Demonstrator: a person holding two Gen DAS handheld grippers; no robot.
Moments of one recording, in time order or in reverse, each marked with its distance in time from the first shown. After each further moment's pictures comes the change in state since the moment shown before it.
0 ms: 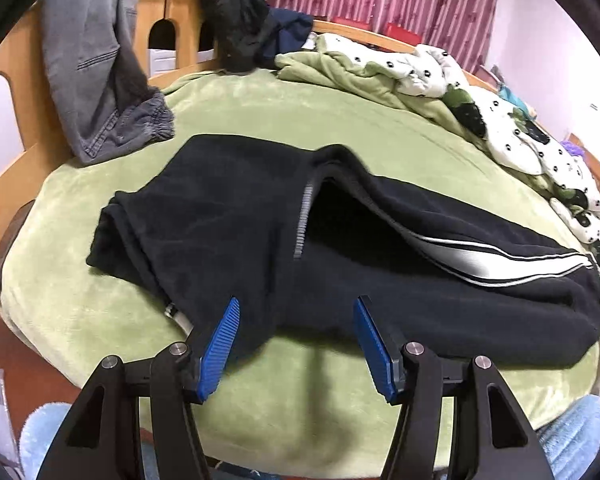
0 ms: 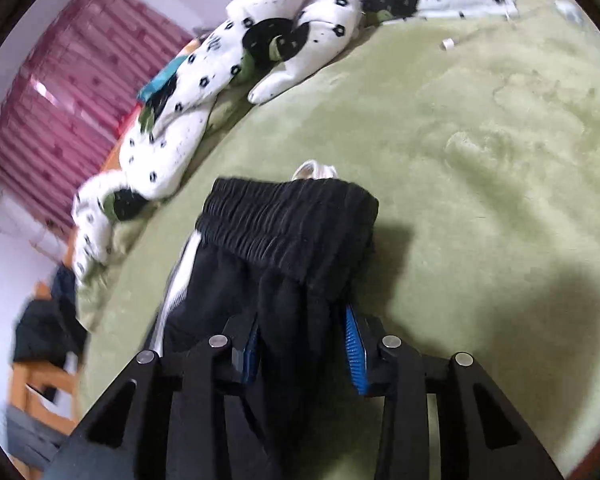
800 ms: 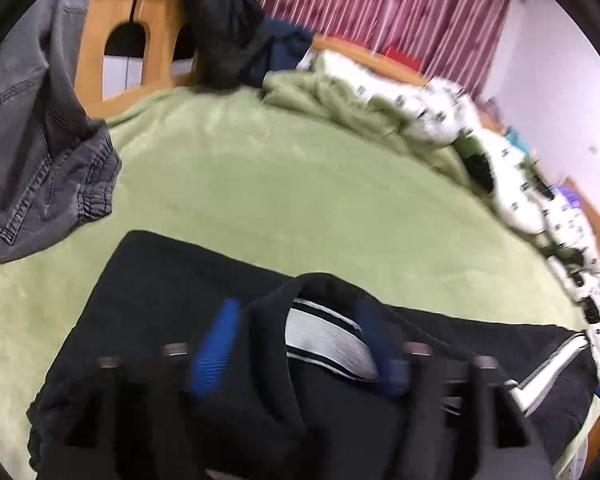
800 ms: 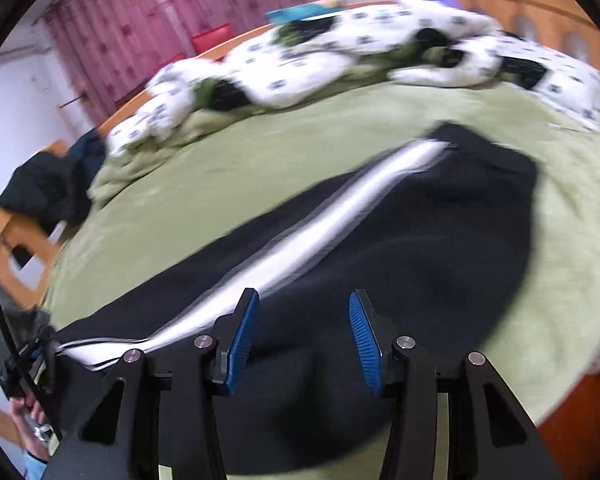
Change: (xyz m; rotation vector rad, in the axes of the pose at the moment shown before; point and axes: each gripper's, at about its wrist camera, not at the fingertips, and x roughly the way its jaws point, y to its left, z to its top) left arm 0.091 0.013 0.126 -0.050 -0.095 -0.130; right arm -0.045 0.221 -0.153 -0.430 0.097 0.048
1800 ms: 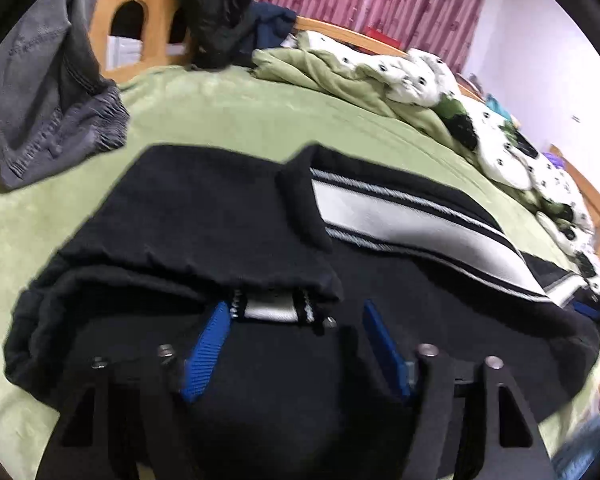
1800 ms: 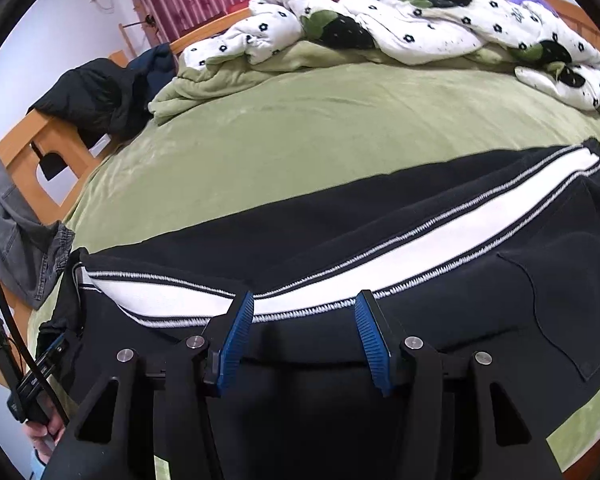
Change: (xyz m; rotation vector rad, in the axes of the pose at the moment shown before) left arm -0.009 0.021 -0.073 0.051 0.063 -0.001; right arm 0.058 0.118 -0.036 -0.185 0.135 0.069
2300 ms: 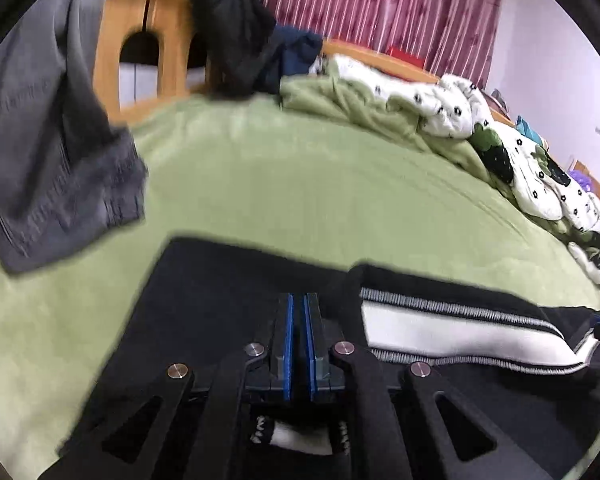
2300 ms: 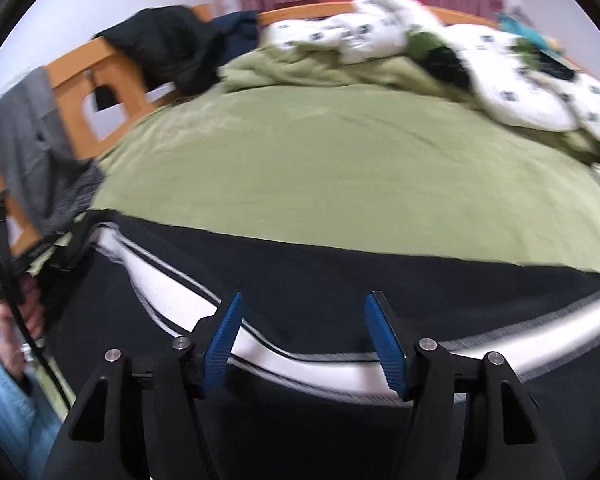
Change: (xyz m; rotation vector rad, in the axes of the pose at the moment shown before) left arm 0.030 0.027 0.067 -0.014 -0.030 0.065; right arm 0.043 0.052 0.051 -0.362 0.056 0.183
